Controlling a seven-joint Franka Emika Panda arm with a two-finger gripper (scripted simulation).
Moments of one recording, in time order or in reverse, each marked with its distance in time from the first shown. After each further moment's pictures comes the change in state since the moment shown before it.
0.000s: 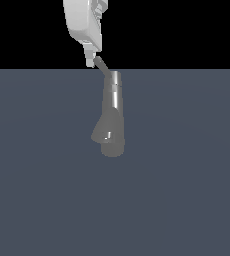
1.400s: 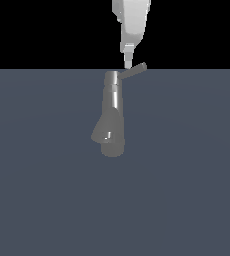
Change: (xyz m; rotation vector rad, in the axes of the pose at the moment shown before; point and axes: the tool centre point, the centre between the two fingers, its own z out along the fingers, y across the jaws) arm 0.096 -0.014 0.001 -0.002 -0.001 -0.029
